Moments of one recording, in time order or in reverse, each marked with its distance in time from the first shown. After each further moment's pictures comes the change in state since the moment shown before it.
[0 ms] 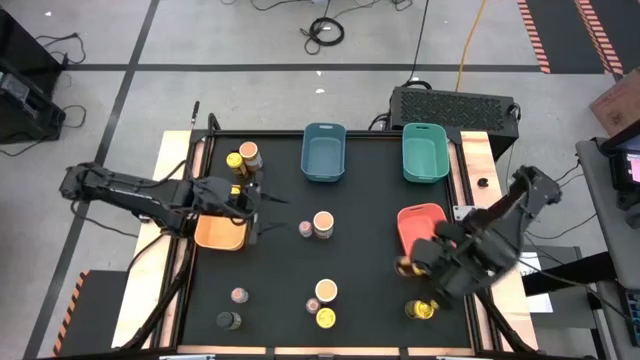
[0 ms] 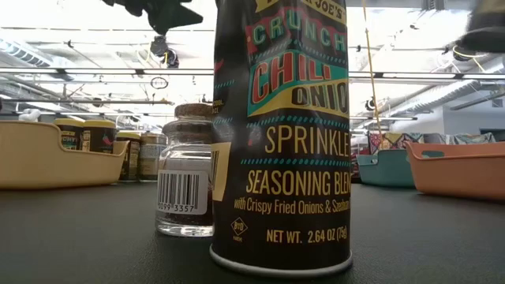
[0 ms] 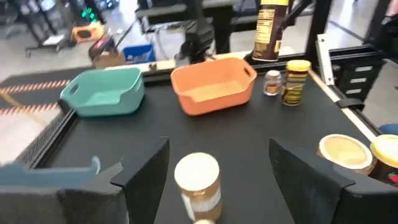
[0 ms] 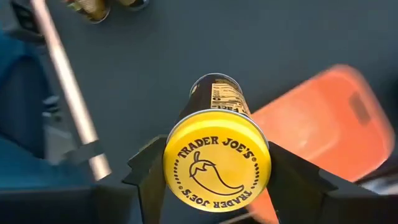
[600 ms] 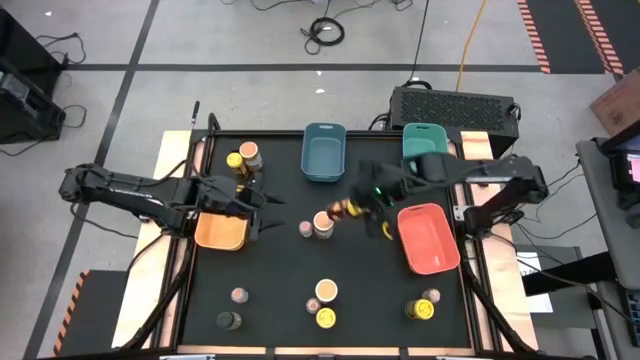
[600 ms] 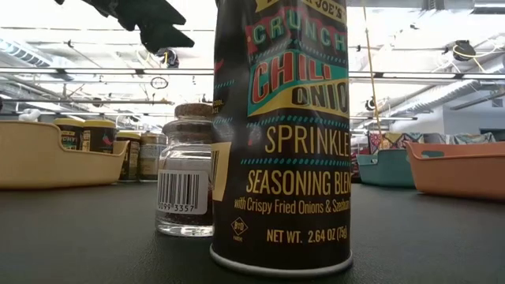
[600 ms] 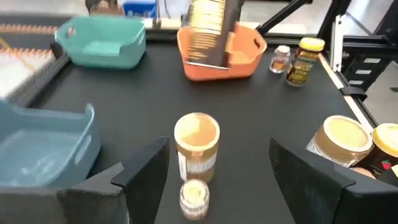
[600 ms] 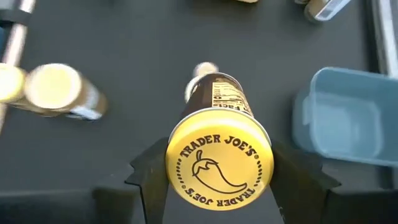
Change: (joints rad) left arm 0.039 -0.004 0.005 -0.143 0.027 -0.147; right arm -0.689 0.043 0.000 0.512 -0.185 -1.131
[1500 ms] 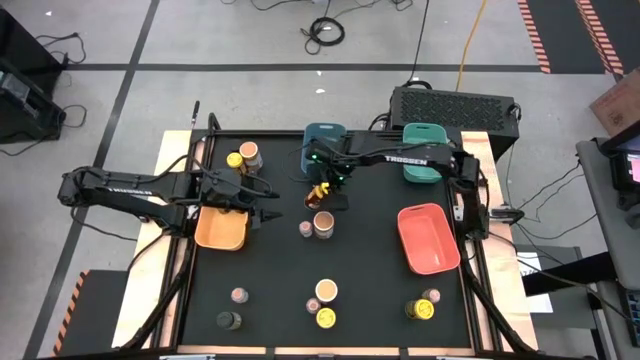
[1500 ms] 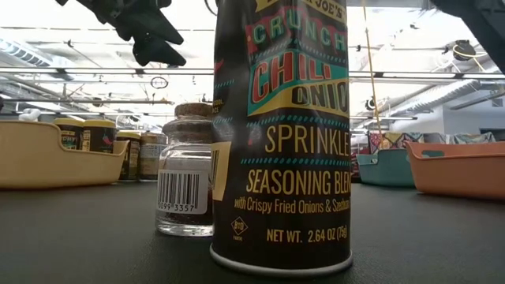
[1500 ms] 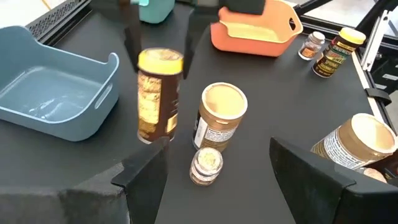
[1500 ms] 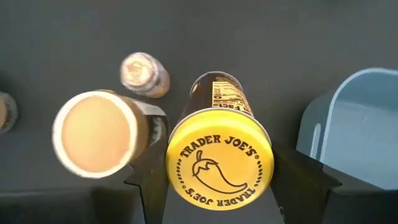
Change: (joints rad) left arm 0.084 -0.002 0.033 -0.149 0.015 -0.136; right arm -0.292 0.490 0.204 0.058 -0.266 -0.253
